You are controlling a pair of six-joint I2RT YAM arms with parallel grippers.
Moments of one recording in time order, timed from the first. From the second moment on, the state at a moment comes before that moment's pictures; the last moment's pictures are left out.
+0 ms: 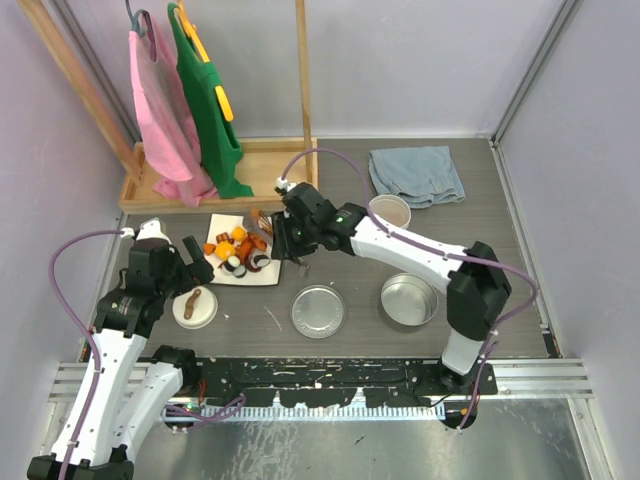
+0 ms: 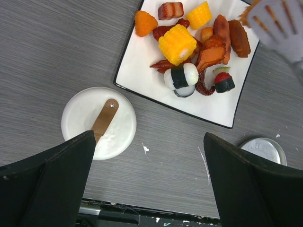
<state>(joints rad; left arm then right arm) -0.16 0.64 0.77 -0.86 -0.15 -0.51 0.91 1.77 1.47 -0.50 -0.09 0.57</state>
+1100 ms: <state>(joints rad) -0.16 0.64 0.77 -0.87 -0.14 -0.51 0.90 1.12 1.39 -1.16 0.59 0.40</state>
